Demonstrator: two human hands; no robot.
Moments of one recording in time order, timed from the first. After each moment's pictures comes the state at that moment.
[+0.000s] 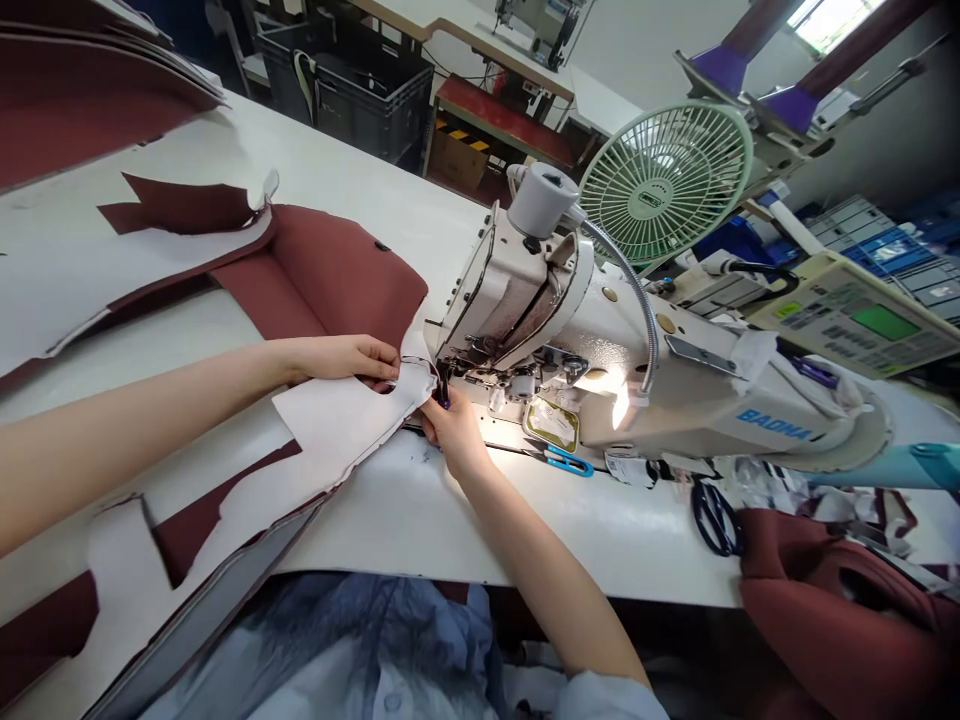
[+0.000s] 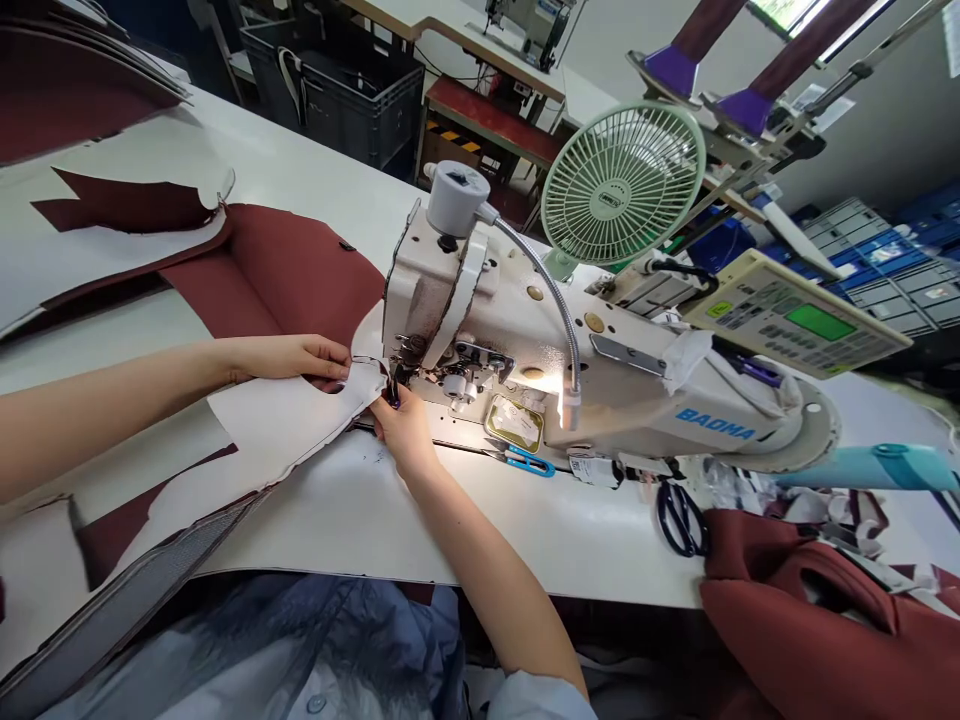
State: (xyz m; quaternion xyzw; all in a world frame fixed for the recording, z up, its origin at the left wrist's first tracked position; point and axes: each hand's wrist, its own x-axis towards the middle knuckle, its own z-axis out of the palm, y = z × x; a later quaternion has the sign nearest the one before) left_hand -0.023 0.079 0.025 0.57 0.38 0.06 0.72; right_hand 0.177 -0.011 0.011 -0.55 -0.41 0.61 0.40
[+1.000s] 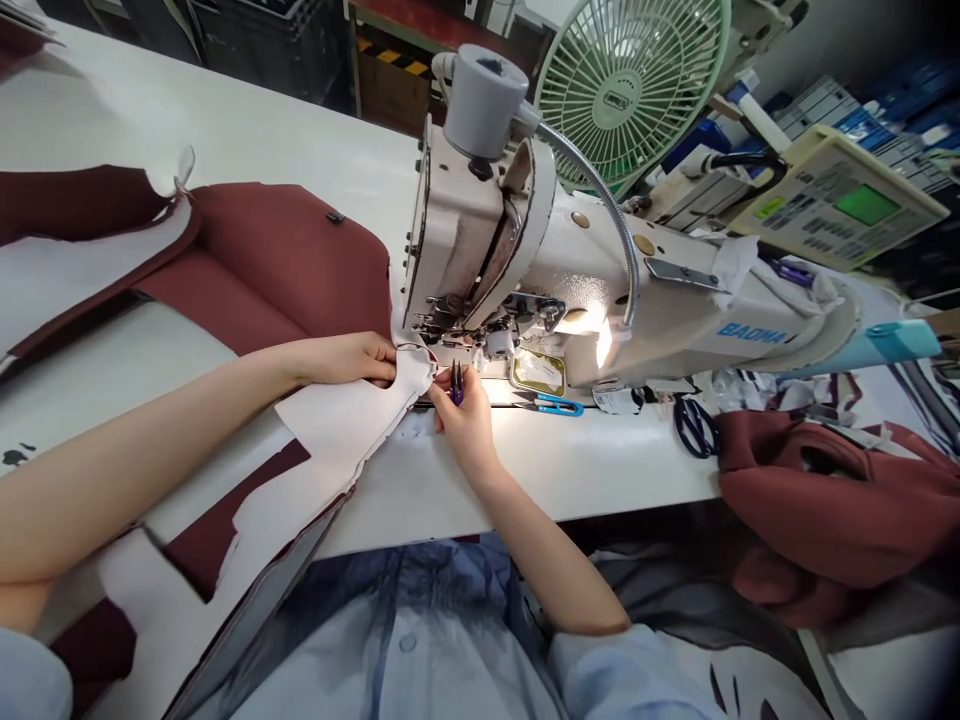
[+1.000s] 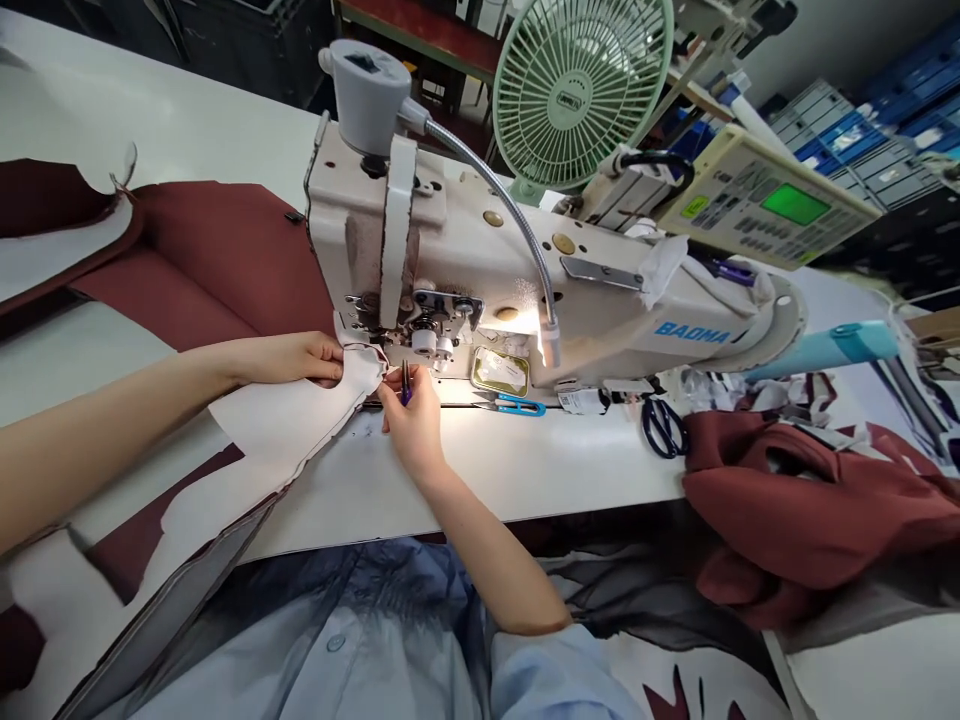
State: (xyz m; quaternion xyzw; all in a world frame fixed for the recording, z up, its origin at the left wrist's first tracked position) left_hand 0.021 0.076 0.029 0.67 0.34 -0.04 0.66; right_hand 0.195 -0.048 0.002 -0.62 -0.39 0.46 0.49
